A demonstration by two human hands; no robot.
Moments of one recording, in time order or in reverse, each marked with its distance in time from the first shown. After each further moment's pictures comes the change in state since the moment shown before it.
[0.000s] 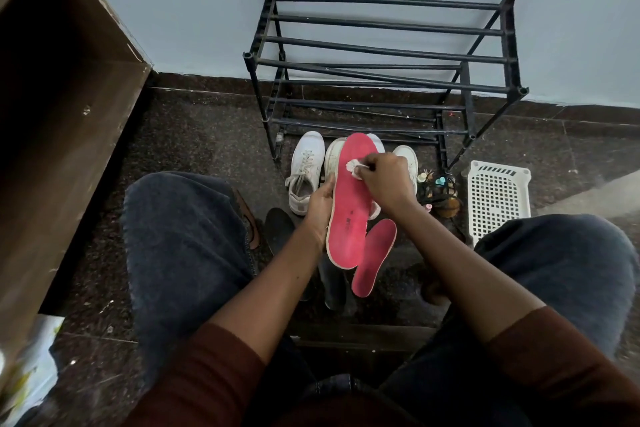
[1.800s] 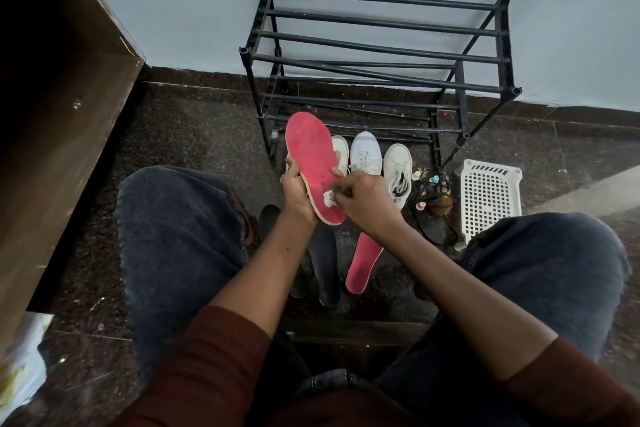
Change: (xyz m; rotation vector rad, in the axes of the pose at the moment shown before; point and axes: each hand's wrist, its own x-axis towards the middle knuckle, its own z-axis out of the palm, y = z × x) left_hand 0.007 0.032 0.000 -0.137 0.087 0.219; right_hand -0.048 -0.022 0.002 0.023 -0.144 -0.218
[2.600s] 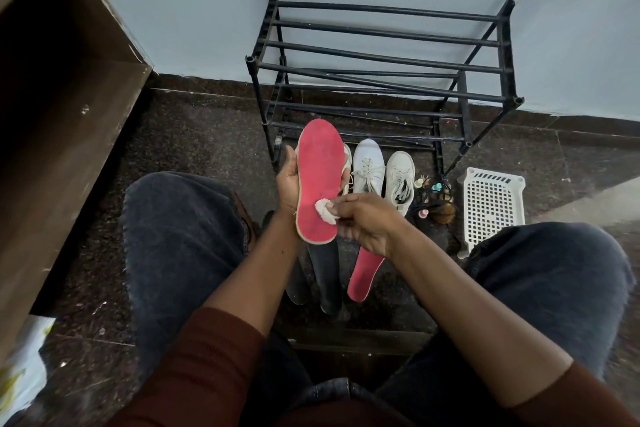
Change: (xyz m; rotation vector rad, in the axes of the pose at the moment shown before) left_hand -0.002 0.016 -0.004 0.090 -0.228 -0.008; right_hand -0.006 -0.016 -0.001 1.128 -0.229 0.678
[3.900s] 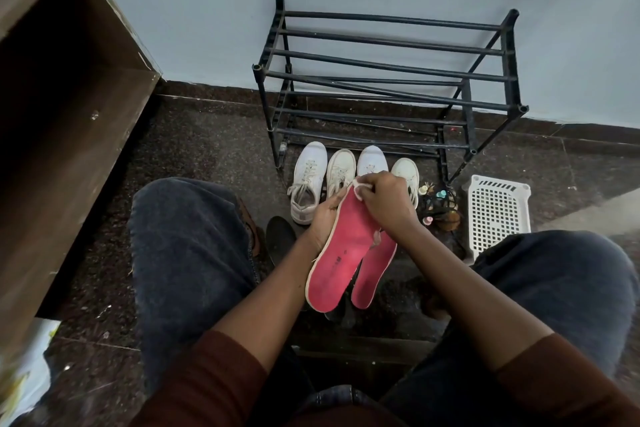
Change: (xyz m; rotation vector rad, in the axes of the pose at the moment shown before) left_hand -0.012 -0.041 0.009 0.027 0.012 -0.216; right_hand 0.039 -0.014 -0.032 -1.152 0.431 -0.581
